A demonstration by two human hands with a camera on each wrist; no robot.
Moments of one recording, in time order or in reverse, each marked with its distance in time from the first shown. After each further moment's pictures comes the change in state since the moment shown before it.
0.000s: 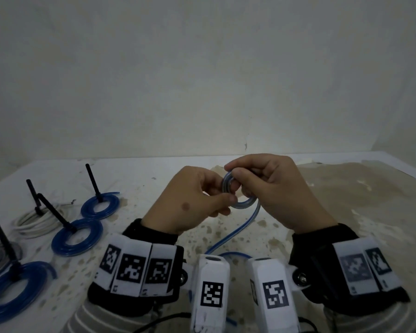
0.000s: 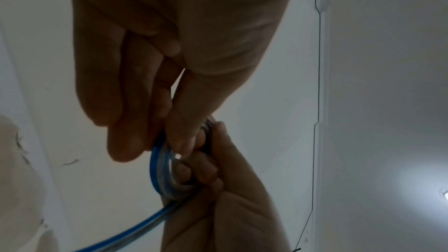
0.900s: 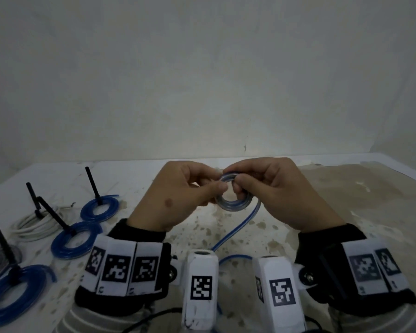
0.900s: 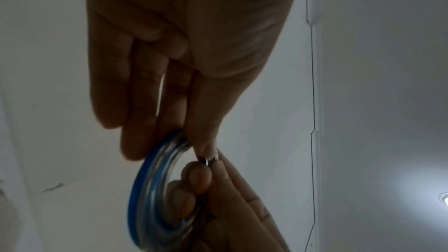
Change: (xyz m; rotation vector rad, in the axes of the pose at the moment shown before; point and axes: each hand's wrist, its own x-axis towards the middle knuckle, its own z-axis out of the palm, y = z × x) left_hand 0.001 0.002 -0.011 -0.081 0.087 0.024; right_hand -0.002 0.001 -0.010 -0.003 -0.127 -0.018
